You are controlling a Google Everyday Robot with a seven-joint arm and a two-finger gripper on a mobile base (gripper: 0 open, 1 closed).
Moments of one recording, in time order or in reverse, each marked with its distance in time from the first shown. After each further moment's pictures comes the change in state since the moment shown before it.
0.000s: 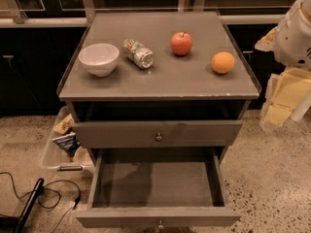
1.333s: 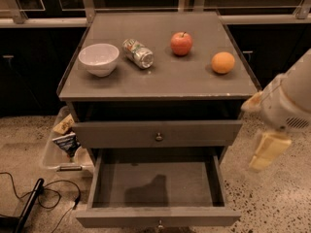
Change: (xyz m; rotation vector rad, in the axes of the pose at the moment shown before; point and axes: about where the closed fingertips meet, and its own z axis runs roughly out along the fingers) arm 0.032 0.052 0.095 -0.101 -0.026 0.000
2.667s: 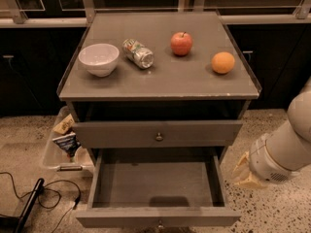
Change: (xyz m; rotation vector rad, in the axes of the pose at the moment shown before) arm 0.046 0.055 0.119 -0.110 -0.056 0.024
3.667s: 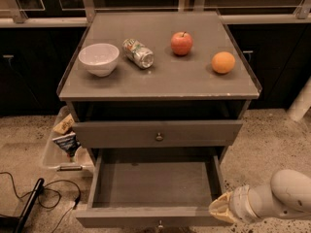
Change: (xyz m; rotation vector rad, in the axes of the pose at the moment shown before) arm 0.048 0.014 0.207 -0.041 -0.341 0.173
